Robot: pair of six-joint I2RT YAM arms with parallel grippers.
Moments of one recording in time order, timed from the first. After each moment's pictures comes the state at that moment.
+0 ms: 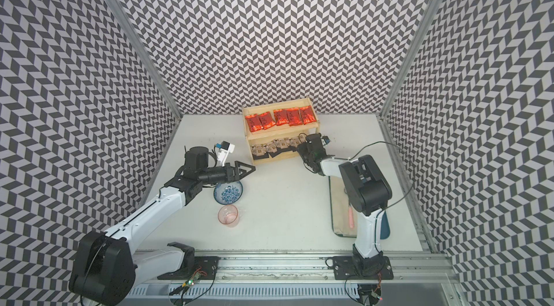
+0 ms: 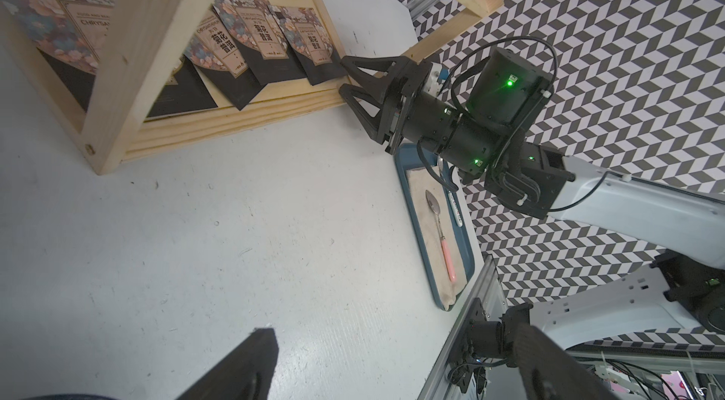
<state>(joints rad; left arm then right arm) -0.27 1.19 0.71 -0.08 0.80 -0.58 0.39 1.95 1.07 0.26 -0.04 1.24</state>
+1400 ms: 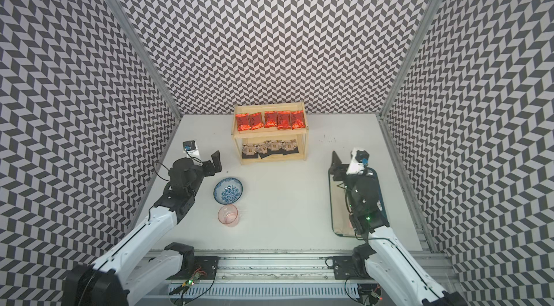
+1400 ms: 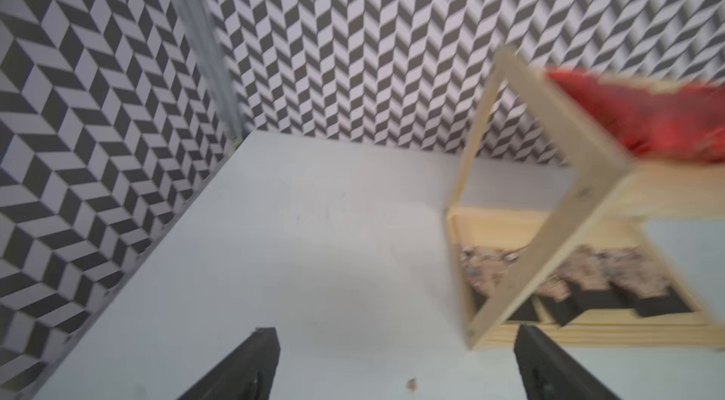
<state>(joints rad) -0.16 1.02 0.45 0.24 -0.22 -0.13 0.17 0.77 0.28 0.51 0.17 0.16</state>
